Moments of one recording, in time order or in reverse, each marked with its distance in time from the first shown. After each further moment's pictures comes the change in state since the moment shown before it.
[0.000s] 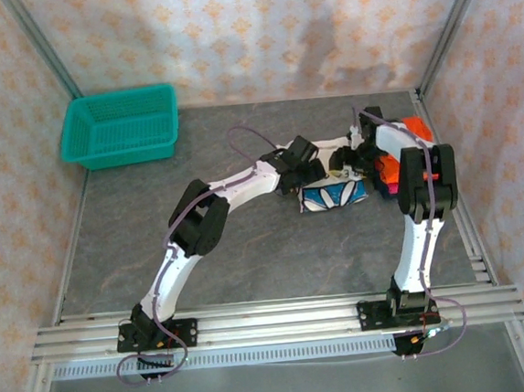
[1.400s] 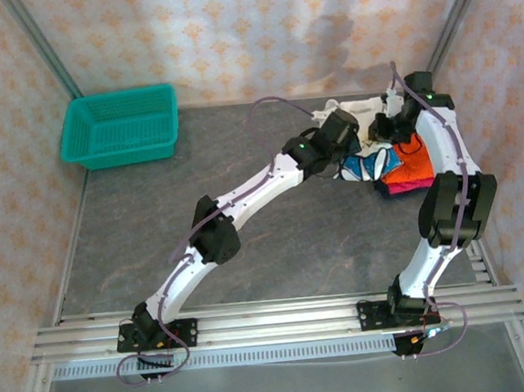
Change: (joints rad) left arm -0.151 0.145 0.661 -0.127 -0.126 0.016; right arm -0.161 -0.278 0.150 -0.180 -0.006 -0.125
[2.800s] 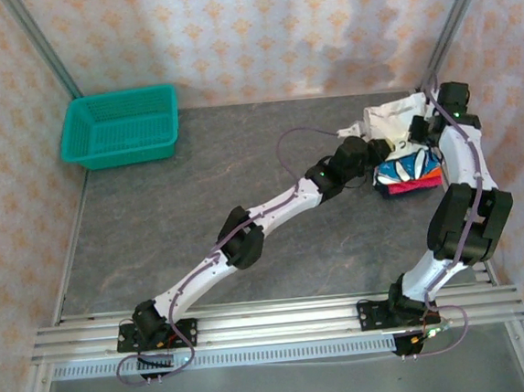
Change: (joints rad) left arm -0.027 0.368 0.182 0.584 0.159 -0.170; right arm -0.173 -0.110 -0.203 0.298 0.306 0.023
